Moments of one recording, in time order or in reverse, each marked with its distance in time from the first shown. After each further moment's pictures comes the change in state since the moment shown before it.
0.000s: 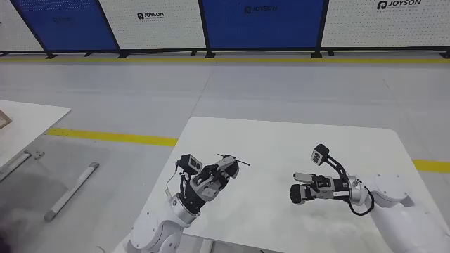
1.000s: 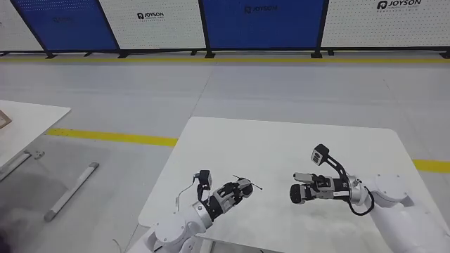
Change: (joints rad) left arm -0.093 -0.009 0.147 0.188 0.179 0.131 0.020; right arm 0.000 0.000 0.000 0.000 0.000 0.000 0.000
